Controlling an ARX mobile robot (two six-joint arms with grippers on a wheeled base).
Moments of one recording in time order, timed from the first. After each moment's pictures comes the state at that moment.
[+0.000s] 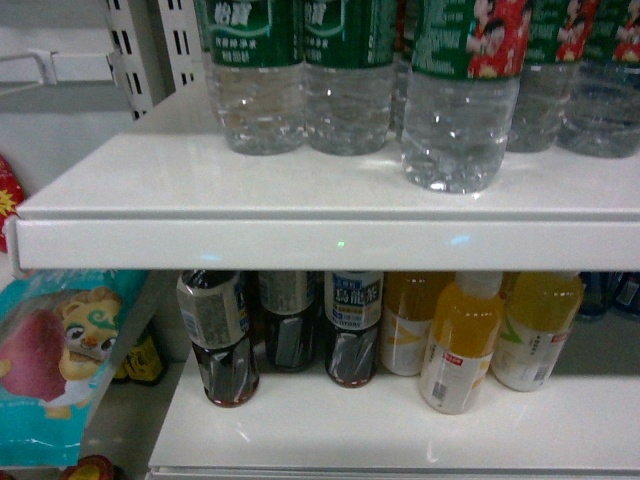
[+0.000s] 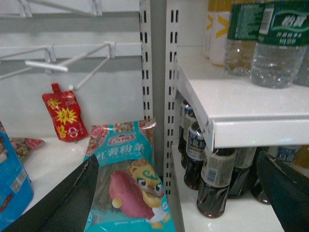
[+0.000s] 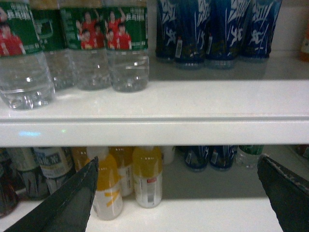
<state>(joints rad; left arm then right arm) 0.00 0.01 0.01 0.00 0.00 0.00 0.00 0.00 0.01 0.00 0.00 0.00</state>
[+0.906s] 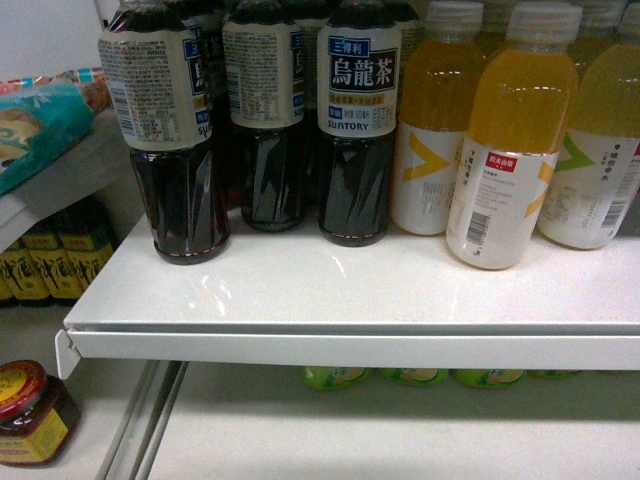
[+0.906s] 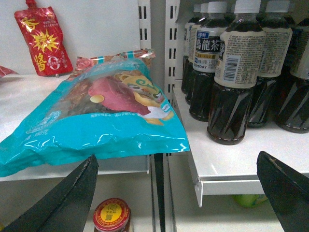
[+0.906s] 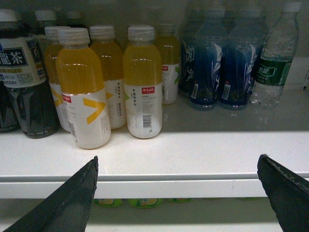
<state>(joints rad) 0.00 0.01 0.01 -0.01 0.00 0.00 0.00 0.00 0.01 0.00 0.00 0.00</state>
